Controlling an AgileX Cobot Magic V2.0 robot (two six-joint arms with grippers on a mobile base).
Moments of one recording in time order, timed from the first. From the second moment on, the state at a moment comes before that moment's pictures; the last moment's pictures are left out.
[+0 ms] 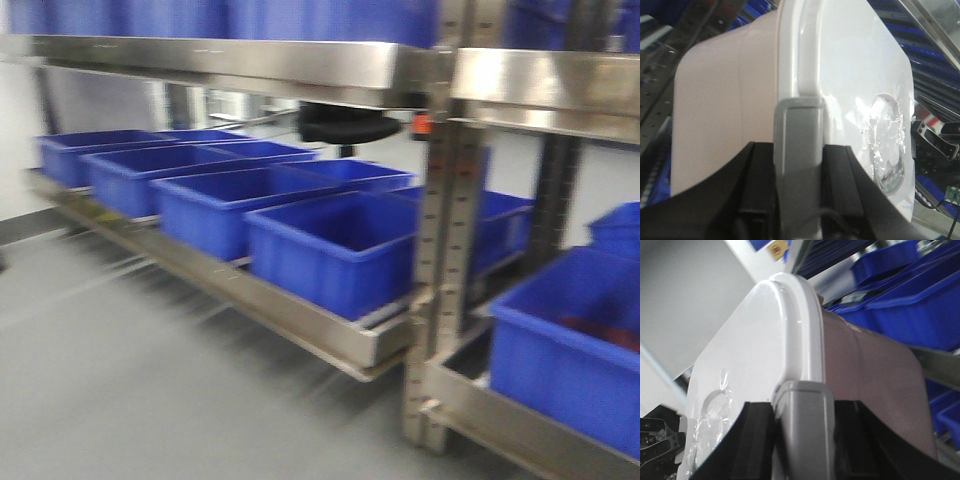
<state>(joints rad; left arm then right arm) 0.02 1.43 -1.41 -1.54 1.06 0.87 -0.15 1.14 -1.08 1.80 0.77 -1.06</state>
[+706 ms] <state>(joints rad) 0.02 1.43 -1.41 -1.54 1.06 0.87 -0.15 1.14 -1.08 1.80 0.77 -1.06</state>
